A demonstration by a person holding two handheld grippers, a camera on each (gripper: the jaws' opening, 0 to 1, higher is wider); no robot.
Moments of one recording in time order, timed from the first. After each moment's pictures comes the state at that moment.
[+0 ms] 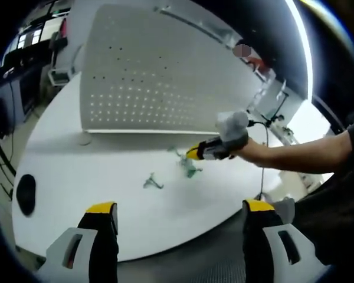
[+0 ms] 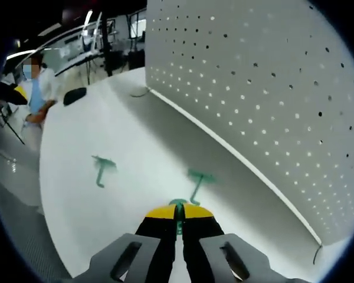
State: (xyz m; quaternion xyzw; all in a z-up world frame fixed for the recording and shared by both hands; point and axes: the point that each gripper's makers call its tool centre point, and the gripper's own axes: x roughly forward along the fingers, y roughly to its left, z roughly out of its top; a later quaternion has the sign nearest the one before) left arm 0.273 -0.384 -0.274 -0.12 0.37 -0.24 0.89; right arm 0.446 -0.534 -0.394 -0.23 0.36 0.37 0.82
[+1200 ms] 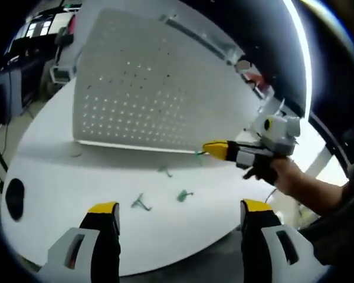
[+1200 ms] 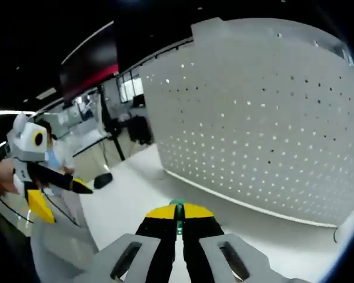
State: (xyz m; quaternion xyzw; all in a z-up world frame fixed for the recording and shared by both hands) left arm 0.309 -0.403 -0.244 -0.18 0.33 -0.24 0.89; right arm 0.399 -0.496 -0.230 -0.01 0.22 0.39 0.89
